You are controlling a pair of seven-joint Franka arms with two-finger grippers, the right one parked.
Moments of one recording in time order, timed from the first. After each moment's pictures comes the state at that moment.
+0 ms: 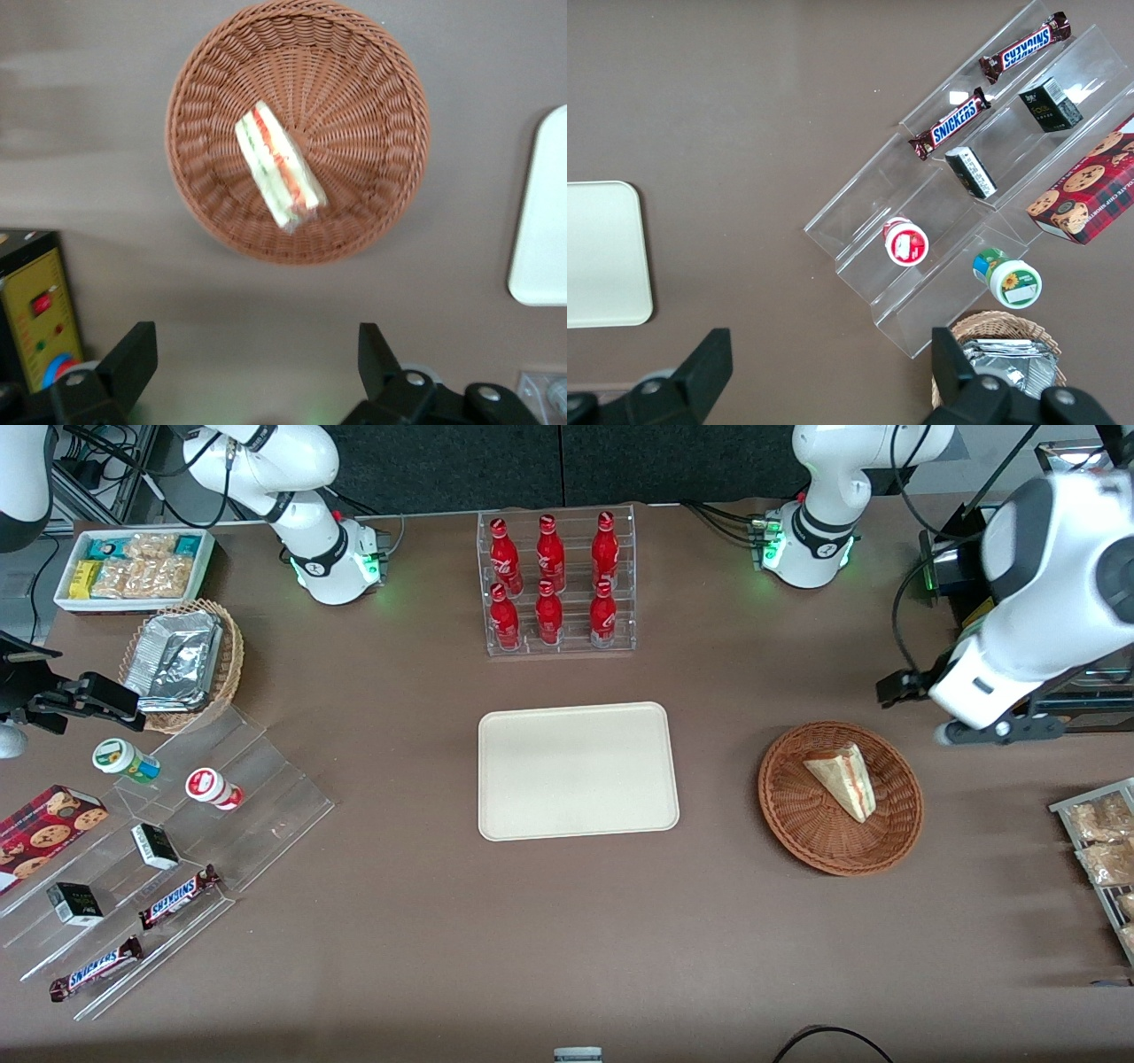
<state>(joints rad) -0.02 -0.01 -0.08 -1.97 0.05 1.79 -0.13</state>
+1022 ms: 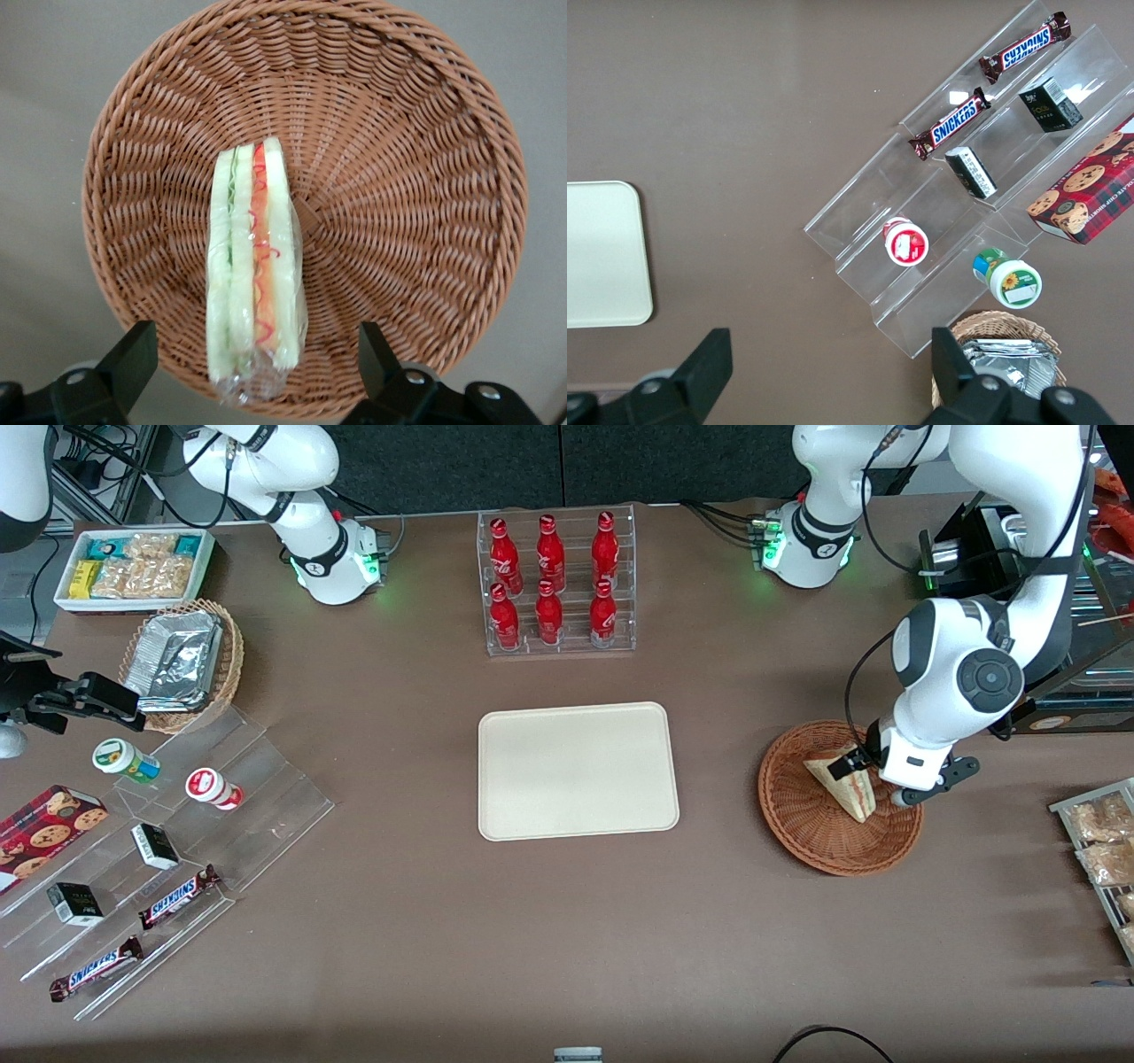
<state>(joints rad) -0.02 0.18 -0.07 -2.19 0.05 2.28 -0.61</state>
